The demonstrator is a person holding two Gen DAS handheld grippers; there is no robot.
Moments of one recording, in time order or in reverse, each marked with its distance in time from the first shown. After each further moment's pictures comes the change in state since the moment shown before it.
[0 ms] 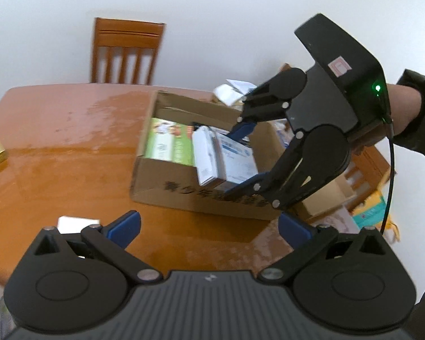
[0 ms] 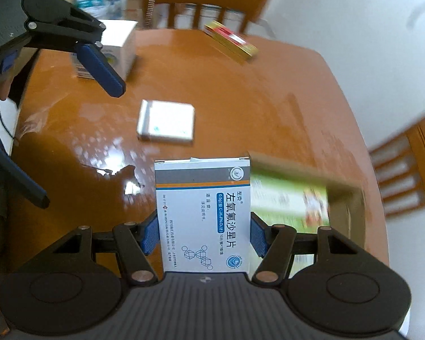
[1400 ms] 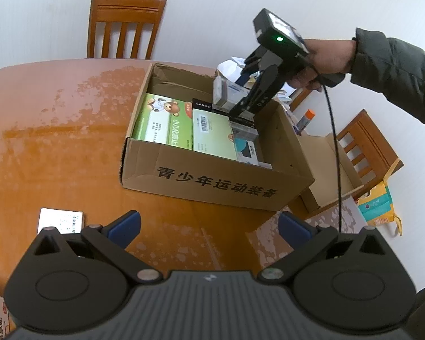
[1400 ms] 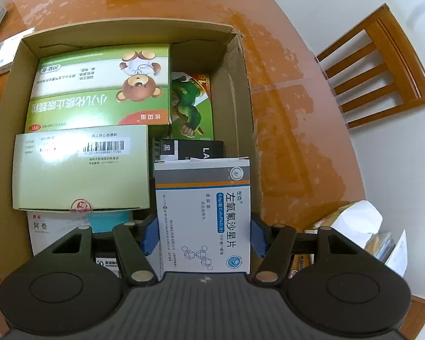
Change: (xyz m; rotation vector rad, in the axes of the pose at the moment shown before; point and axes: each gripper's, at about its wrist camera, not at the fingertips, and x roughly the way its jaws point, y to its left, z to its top) left arm 0.039 -0.003 0.003 -0.031 0.092 0.023; right arm 0.102 -0.190 -0.072 0.128 0.234 -0.066
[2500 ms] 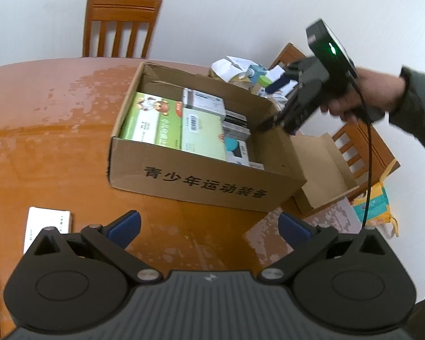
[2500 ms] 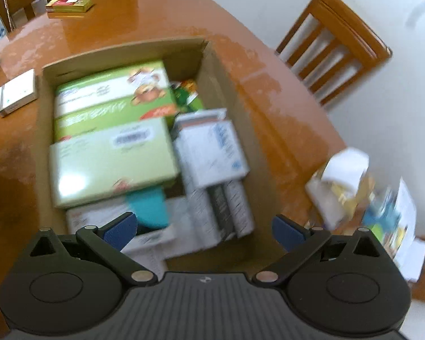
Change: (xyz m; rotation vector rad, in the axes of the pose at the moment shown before) left arm 0.007 -0.014 0.001 -0.002 0.006 -0.023; right arm -0.057 0.047 -0.060 0.265 -0.121 -0.043
